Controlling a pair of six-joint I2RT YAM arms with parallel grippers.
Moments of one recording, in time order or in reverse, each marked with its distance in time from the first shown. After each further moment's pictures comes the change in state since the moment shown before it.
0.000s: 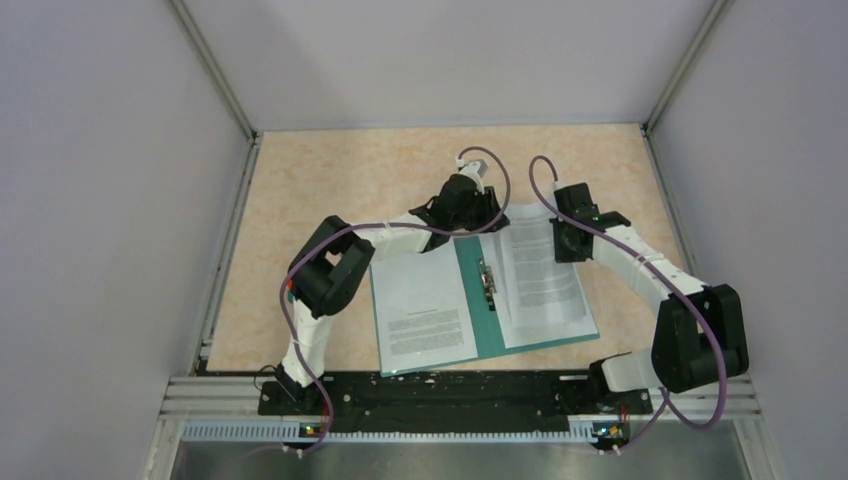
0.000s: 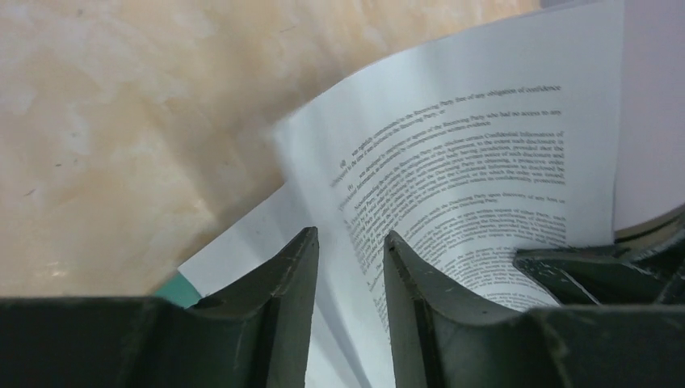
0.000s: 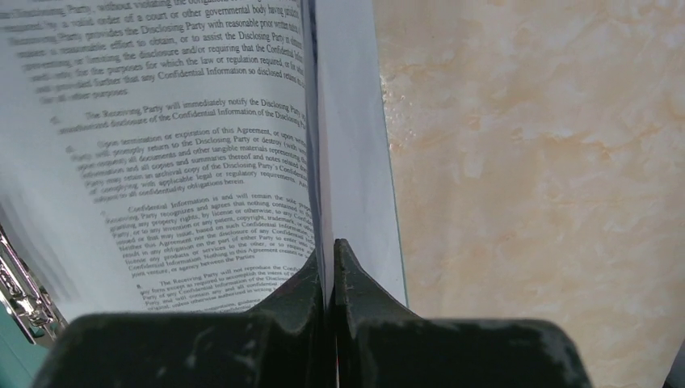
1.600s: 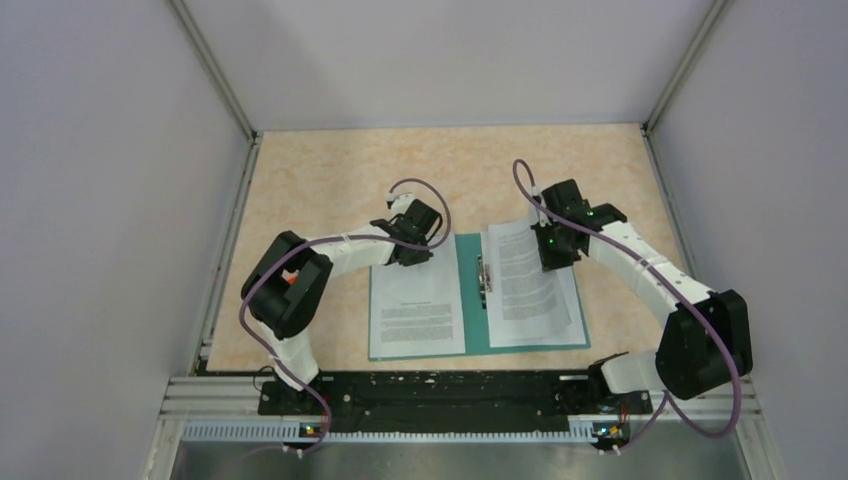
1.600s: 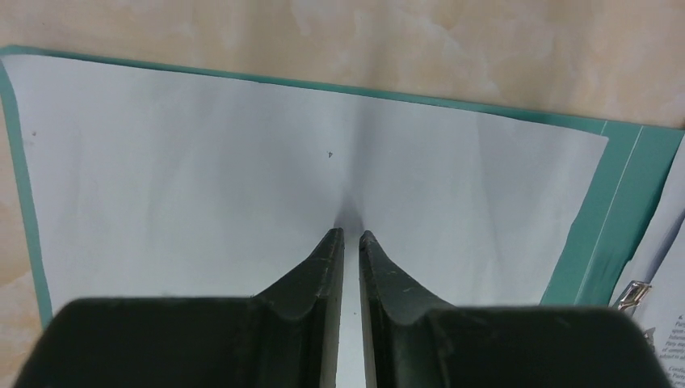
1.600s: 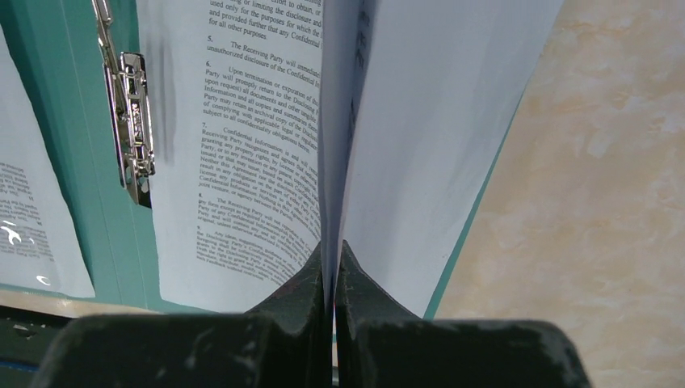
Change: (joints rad) left arm 0.077 -0.274 -0.317 -0.545 -0.470 -0.137; right arm 0.098 -0.023 0.098 -0.208 -0.215 -0.042
